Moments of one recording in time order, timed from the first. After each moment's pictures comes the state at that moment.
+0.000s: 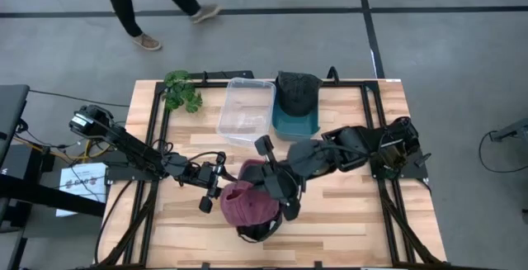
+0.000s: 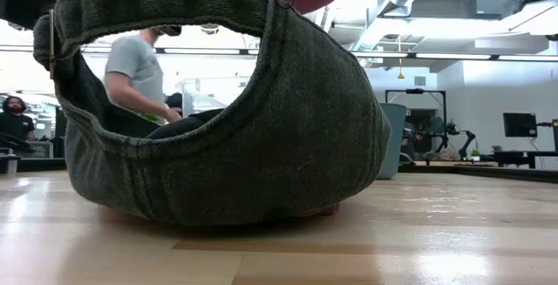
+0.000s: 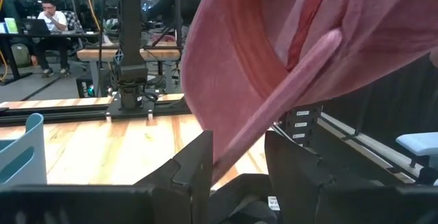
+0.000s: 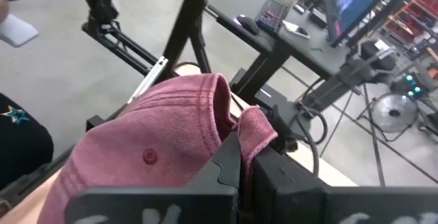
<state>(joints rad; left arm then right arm) -0.45 1.34 0.35 1.04 -0.18 0.02 0.39 1.92 2.35 -0.85 0.13 -0.49</state>
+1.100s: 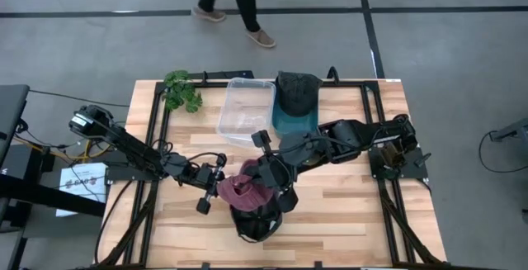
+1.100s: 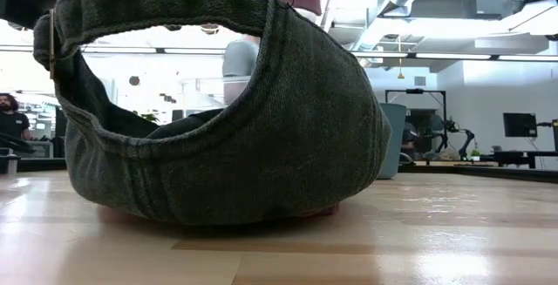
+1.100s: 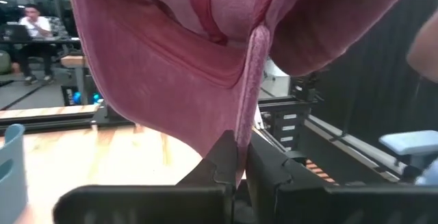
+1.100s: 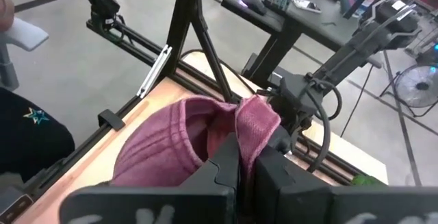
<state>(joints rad) -0.45 1.34 0.35 1.06 -0.12 0.02 0.34 1.92 2.33 -0.89 0.05 -0.41</state>
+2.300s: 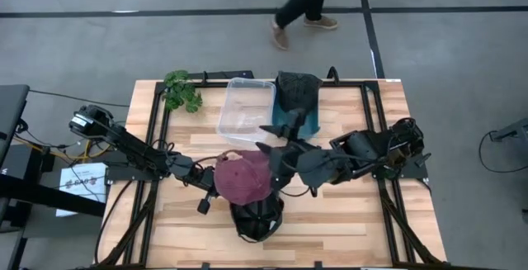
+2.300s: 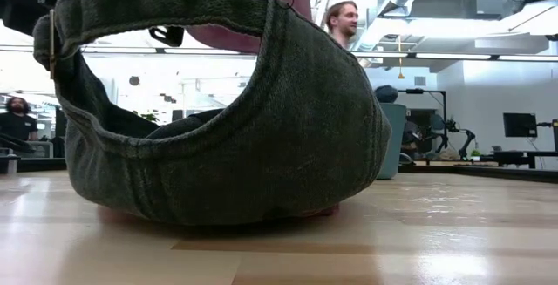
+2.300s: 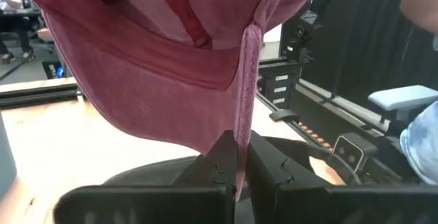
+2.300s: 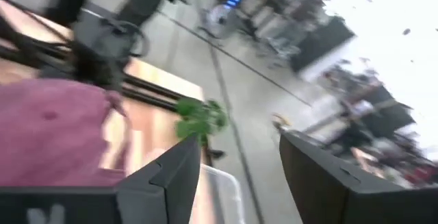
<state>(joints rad) -0.43 1.34 0.35 0.93 -0.05 0.05 0.45 1.90 2.36 -0.93 0.93 -0.42</state>
